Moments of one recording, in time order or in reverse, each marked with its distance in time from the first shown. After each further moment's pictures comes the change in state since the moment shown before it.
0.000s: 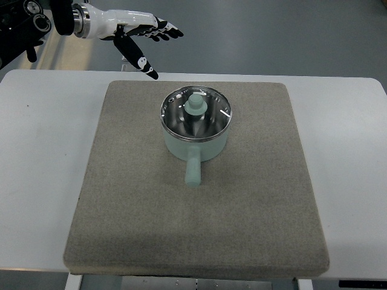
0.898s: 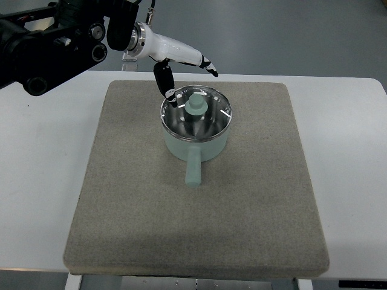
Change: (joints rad) left arm -0.064 -0.108 0.115 -0.182 0.319 -0.003 0.001; right arm 0.000 0.000 0.000 0.000 0.000 0.000 0.000
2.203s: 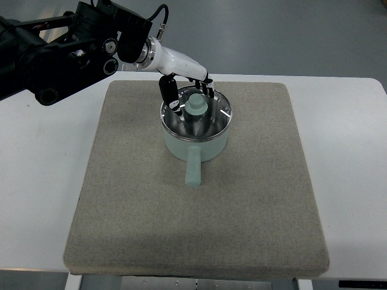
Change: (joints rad) left arm 0.003 -0.019 0.046 -0.004 0.053 -0.002 -0.001; right arm 0.000 0.000 0.000 0.000 0.000 0.000 0.000
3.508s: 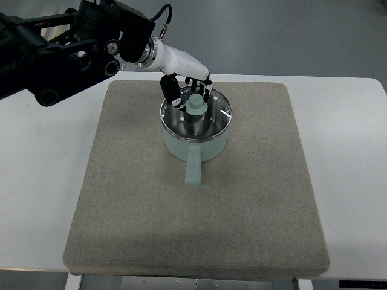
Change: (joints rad) left arm -0.008 0.001 -0.001 -0.023 0.046 0.007 0.000; right arm 0.000 0.000 0.000 0.000 0.000 0.000 0.000
